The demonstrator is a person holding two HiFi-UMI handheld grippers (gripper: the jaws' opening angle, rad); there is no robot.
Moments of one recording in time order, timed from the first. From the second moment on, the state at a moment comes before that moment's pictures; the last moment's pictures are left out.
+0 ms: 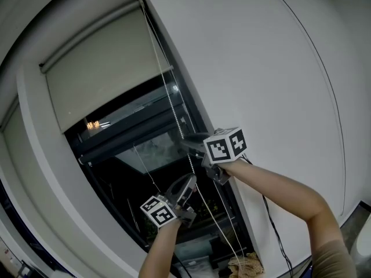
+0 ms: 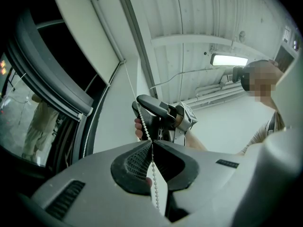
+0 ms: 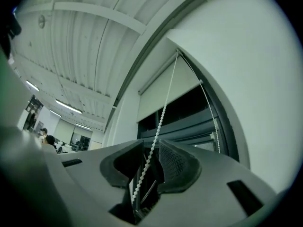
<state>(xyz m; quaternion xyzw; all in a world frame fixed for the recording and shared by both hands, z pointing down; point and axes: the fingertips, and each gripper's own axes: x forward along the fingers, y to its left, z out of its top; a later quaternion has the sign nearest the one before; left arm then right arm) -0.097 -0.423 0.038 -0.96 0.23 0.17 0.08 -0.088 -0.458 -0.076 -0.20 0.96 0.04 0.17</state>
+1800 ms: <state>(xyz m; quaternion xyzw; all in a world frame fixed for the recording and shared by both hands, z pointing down) -0.095 -0.431 0.002 -0.96 0.17 0.22 0.06 -0.074 -0.449 -0.062 -0.18 0.97 0.05 0.17</state>
